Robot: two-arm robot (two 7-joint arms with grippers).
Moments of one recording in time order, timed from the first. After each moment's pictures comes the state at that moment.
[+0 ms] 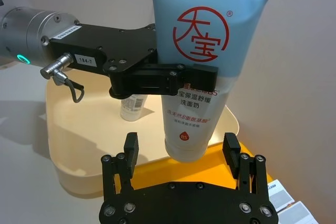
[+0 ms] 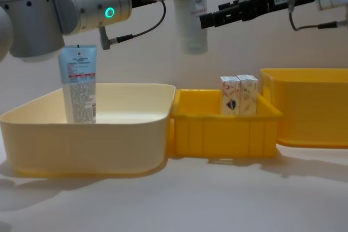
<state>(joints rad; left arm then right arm) -0.89 0.12 0.43 -0.93 -0.45 -0.10 -0.59 0.99 0.27 -0.44 -0.93 0.19 0.19 0.94</state>
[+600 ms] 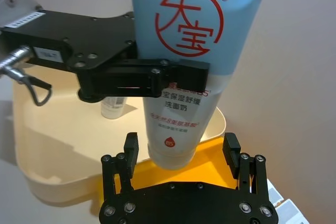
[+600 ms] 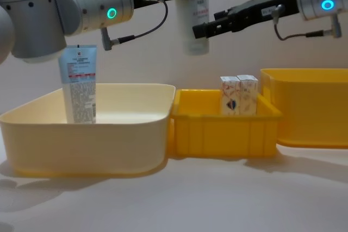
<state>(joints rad) -0.88 0.12 0.44 -0.94 -0.45 -0.10 -0.58 1.00 0.23 -0.48 -0.88 0.15 0.16 0.85</state>
